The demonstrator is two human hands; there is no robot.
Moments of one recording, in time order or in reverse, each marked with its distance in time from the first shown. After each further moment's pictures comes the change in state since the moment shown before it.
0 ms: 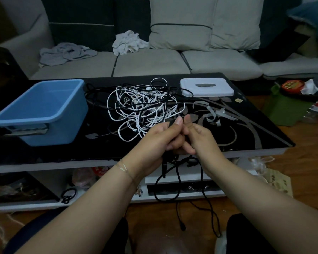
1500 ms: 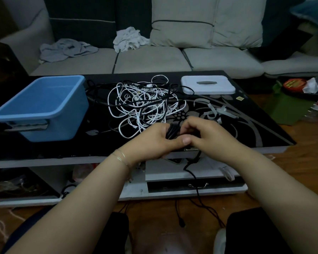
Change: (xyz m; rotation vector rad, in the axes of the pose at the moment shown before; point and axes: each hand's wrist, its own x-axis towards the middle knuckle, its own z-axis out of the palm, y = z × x) left_hand 0.001 0.005 -0.018 0.683 0.004 -0.138; right_hand 0.003 -0.022 -0.035 -0.894 -0.252 -0.292
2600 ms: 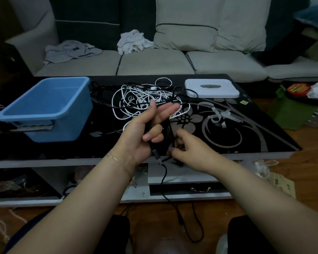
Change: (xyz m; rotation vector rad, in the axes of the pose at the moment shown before) left_hand -0.001 -0.003 -0.021 -1.149 0.173 -0.022; right_hand 0.016 -0.002 0.051 0.313 -0.117 0.122
